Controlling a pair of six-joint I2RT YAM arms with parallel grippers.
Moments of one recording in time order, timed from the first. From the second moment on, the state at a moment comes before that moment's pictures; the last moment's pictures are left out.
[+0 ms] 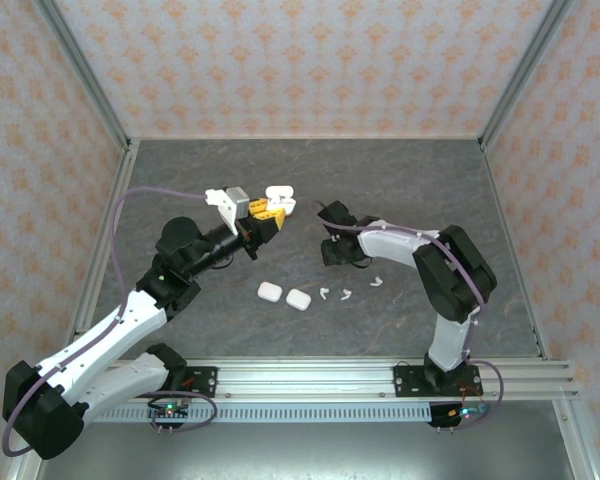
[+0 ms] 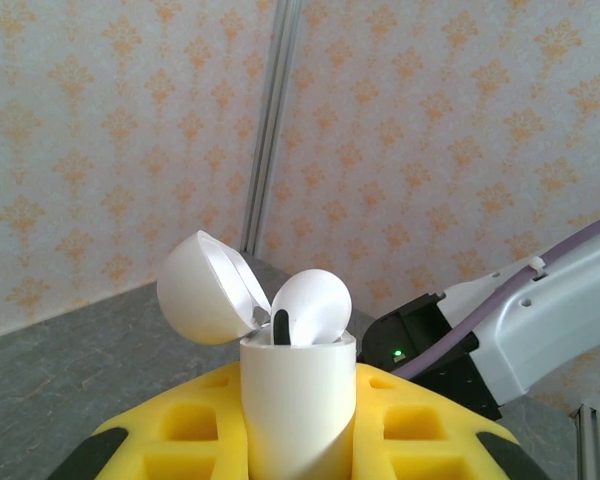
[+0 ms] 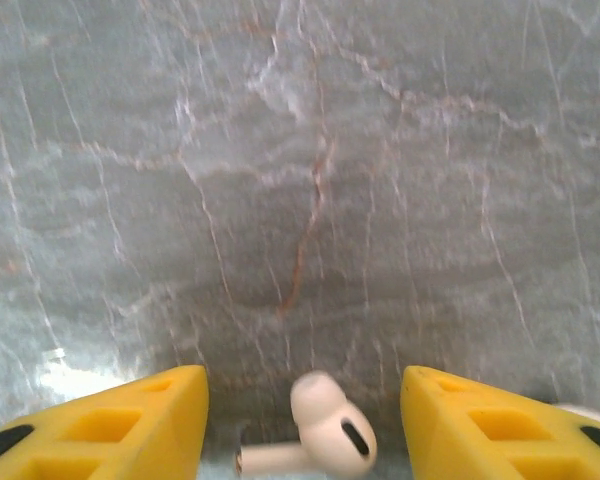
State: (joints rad) left arm -0.54 0.93 0.70 0.31 0.33 -0.22; right arm 0.63 1.82 1.09 -0.49 0.12 0.38
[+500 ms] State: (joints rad) left arm -0.54 0.94 0.70 0.29 0.33 -0.22; right arm 0.63 1.75 1.02 -0.53 0.16 0.43
